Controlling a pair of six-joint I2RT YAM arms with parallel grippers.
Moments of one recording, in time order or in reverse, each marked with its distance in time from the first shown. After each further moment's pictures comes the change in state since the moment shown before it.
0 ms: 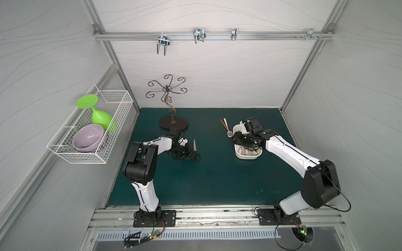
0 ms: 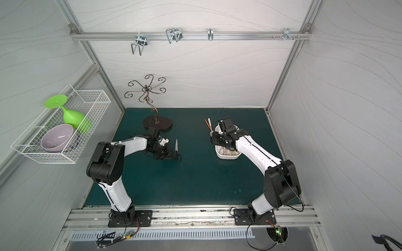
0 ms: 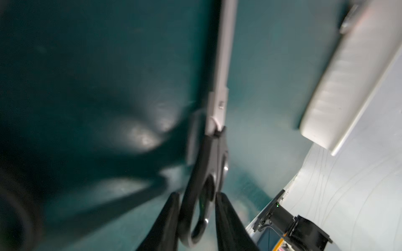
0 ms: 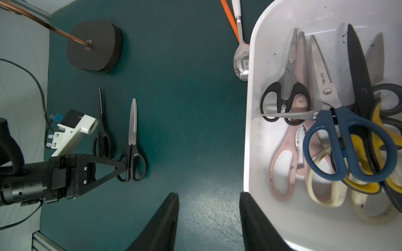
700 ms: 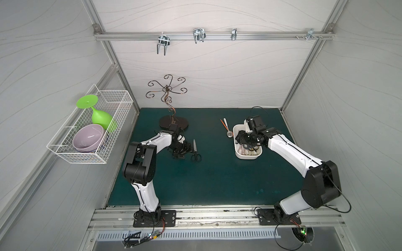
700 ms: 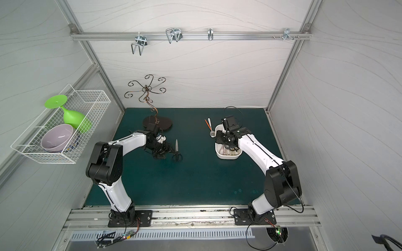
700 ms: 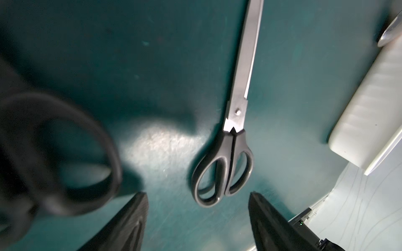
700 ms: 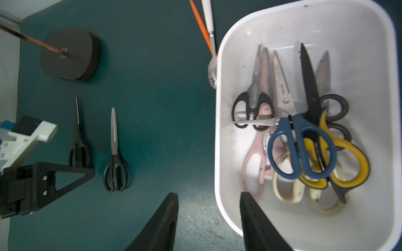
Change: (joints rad) left arm 0.004 -0.039 0.117 -0.174 -0.173 0.030; right arm -0.065 -0.004 0.023 -0.056 0.076 -0.058
